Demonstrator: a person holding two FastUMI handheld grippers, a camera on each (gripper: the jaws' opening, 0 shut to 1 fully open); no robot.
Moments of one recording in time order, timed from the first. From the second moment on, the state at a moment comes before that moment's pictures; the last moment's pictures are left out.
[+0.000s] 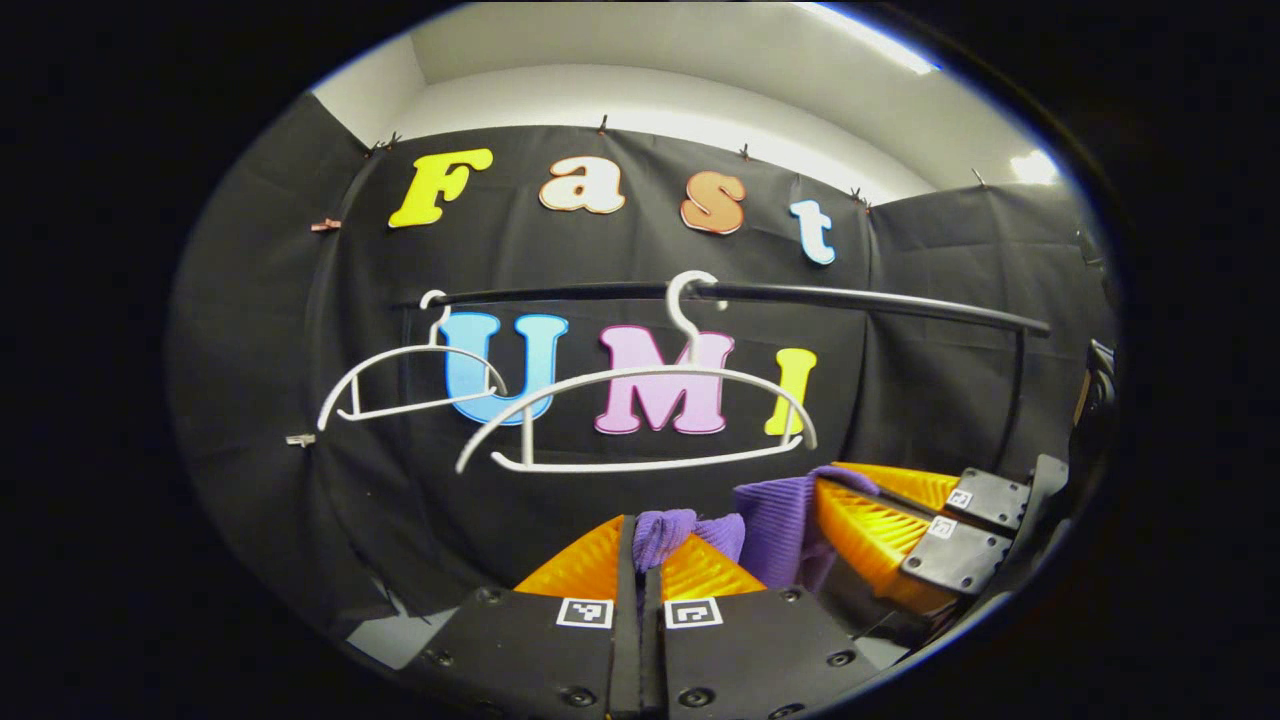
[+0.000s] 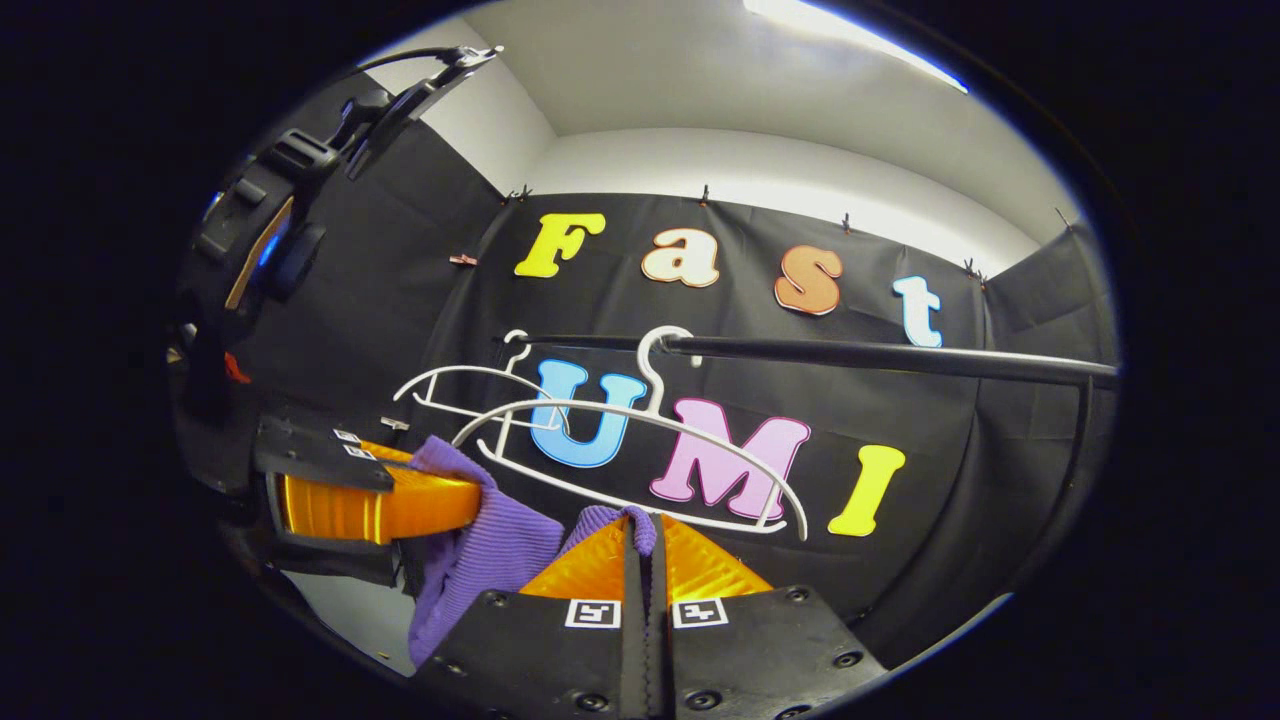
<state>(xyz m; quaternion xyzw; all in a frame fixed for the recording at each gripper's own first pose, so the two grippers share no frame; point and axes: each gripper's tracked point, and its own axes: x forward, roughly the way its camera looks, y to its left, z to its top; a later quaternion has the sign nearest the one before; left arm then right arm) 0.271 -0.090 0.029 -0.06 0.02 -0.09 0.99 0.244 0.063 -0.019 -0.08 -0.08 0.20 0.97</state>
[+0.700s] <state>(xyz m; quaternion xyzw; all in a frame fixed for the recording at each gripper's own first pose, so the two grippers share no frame) 0.273 -0.100 -0.214 -0.11 0.23 -0.07 0.96 0.253 0.008 -0.277 -0.05 0.22 0.16 0.96</state>
